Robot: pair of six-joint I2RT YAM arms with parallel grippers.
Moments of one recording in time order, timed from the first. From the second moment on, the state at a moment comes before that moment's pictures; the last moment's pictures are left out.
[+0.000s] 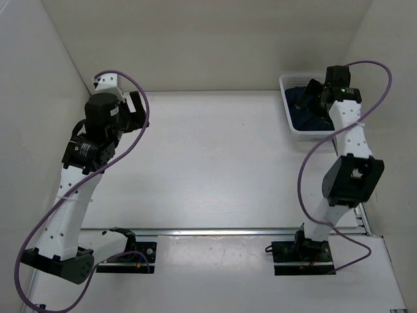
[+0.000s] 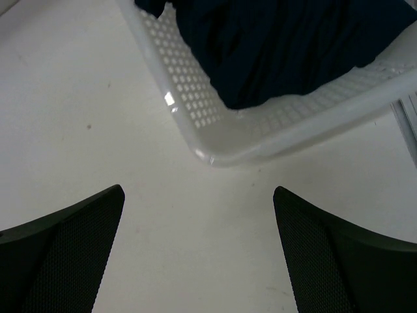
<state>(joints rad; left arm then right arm) -0.32 1.11 1.50 -0.76 -0.33 -0.26 -0.06 1.71 1.73 -0.85 0.04 0.39</state>
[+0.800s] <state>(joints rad) -0.21 1.30 1.49 -0.74 -0.13 -0.26 -0.18 2.42 2.40 -0.84 -0.15 0.51</state>
